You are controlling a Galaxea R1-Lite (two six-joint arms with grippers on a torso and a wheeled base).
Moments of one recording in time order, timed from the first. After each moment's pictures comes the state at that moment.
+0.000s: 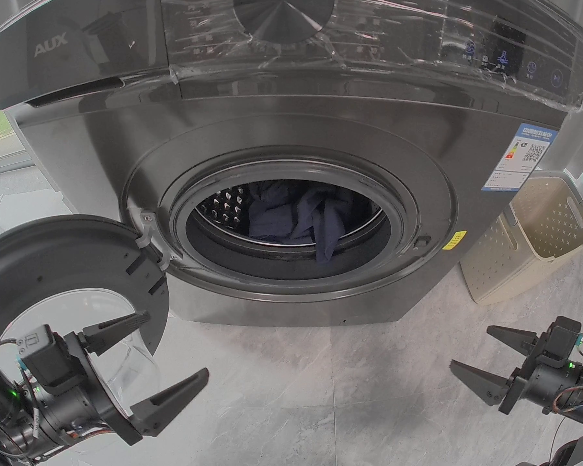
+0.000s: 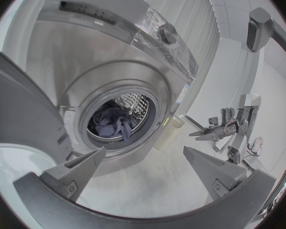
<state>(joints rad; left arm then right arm) -0.79 1.17 -0.09 -1.08 0.06 -0.10 0.65 1.24 -0.02 -1.04 -0.05 0.19</state>
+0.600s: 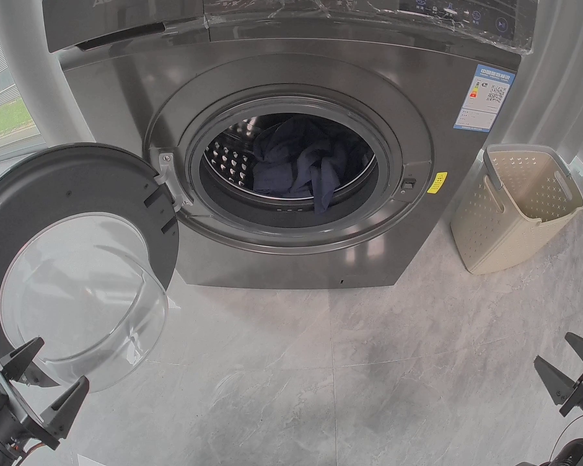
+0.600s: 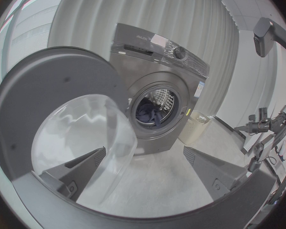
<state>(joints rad) -0.40 0.58 -0.02 -0.58 0.03 -0.08 0.32 0.61 -0.02 -0.48 -0.06 0.13</state>
